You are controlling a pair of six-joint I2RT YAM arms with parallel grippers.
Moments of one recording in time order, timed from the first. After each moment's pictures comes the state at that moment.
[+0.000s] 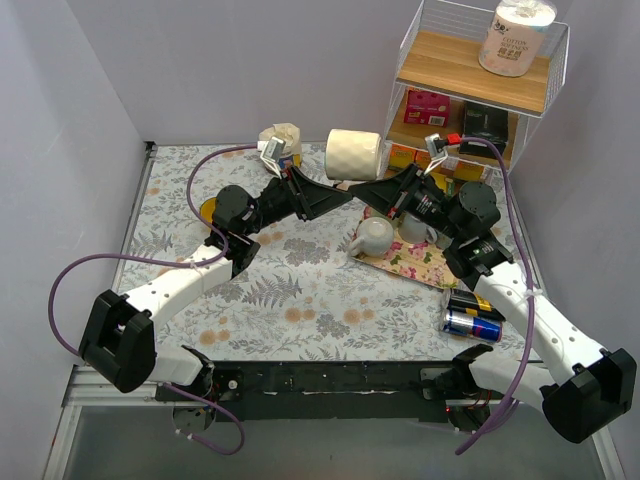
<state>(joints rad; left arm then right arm) -0.59 1.35 0.93 0.81 0.60 -1.15 0.52 1.06 0.93 0.36 -0.51 0.97</state>
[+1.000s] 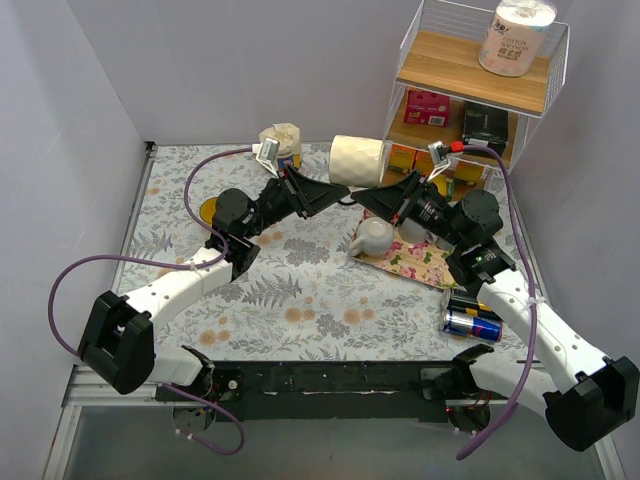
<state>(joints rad) -0.60 1.34 0.91 0.83 0.50 -1.17 0.52 1.01 0.88 0.37 -0.51 0.99</state>
